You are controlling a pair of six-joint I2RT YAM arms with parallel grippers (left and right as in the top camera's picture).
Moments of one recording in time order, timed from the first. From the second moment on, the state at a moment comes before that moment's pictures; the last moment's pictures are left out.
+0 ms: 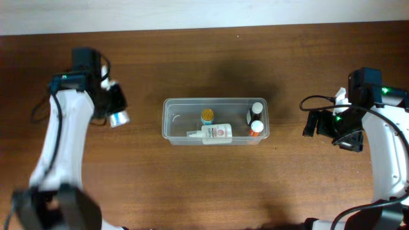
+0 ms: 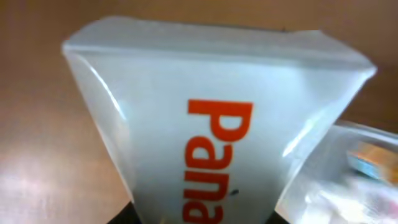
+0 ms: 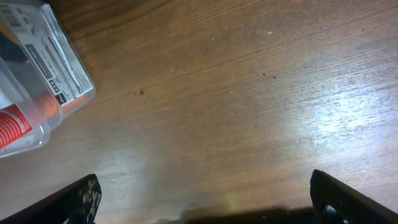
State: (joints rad) left arm 0.01 1.66 1.51 -1.07 0.02 -0.22; right arm -0.25 1.51 1.32 -1.36 -0.12 0.11
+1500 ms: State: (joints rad) left arm -0.49 1.98 1.52 -0.99 -0.04 0.23; right arm -0.25 1.51 1.32 -1.35 -0.12 0.11
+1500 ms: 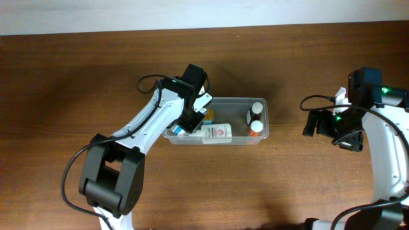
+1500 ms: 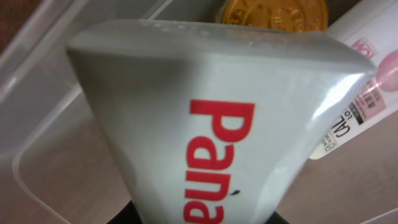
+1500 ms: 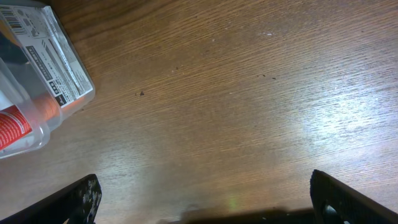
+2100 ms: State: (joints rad) left arm -0.49 1.98 1.52 -1.03 -0.04 -0.40; right arm -0.25 1.51 1.32 -1.35 -0.12 0.11
